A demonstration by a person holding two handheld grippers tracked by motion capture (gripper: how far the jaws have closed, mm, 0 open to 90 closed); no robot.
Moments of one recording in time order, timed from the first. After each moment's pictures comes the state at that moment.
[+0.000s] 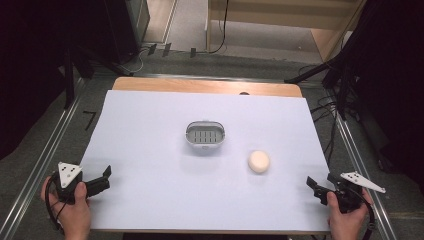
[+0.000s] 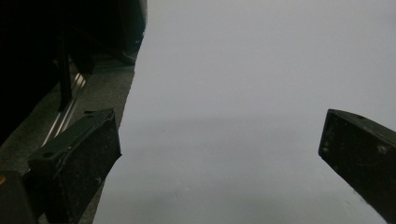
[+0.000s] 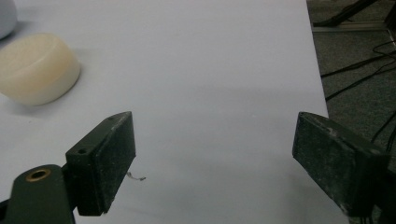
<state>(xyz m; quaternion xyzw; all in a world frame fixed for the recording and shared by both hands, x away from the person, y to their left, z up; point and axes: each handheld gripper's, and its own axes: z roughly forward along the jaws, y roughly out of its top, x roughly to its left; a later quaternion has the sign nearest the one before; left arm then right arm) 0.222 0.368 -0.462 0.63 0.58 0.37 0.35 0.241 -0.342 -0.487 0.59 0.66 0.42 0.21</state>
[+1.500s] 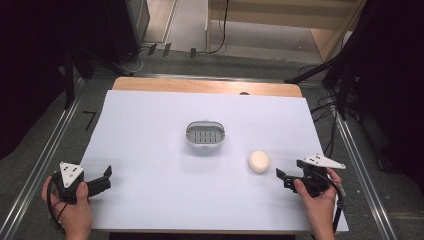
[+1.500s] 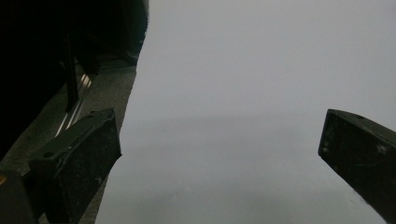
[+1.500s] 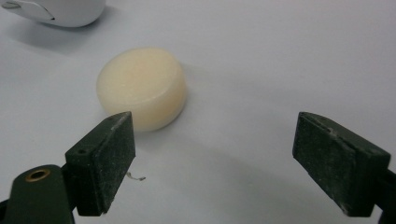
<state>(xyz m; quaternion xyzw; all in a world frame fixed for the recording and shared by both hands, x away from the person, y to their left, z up) 0.222 0.364 -0.463 0.64 0.58 0.38 0.34 0.275 -0.257 -0.456 0.51 0.74 0.41 0.17</state>
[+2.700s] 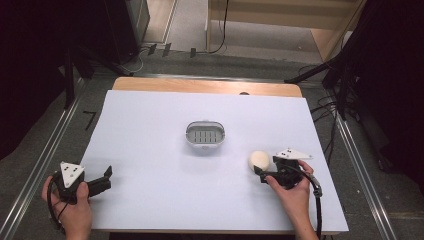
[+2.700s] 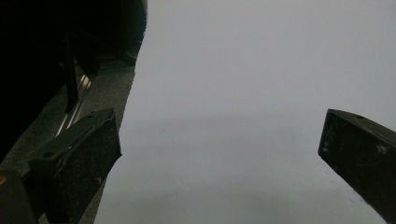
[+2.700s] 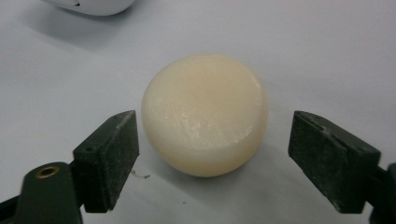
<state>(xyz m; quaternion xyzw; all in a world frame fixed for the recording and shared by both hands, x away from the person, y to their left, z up) 0.223 0.364 -0.463 0.64 0.58 0.38 0.33 0.300 -0.200 -0.473 0.49 0.77 0.40 0.15</state>
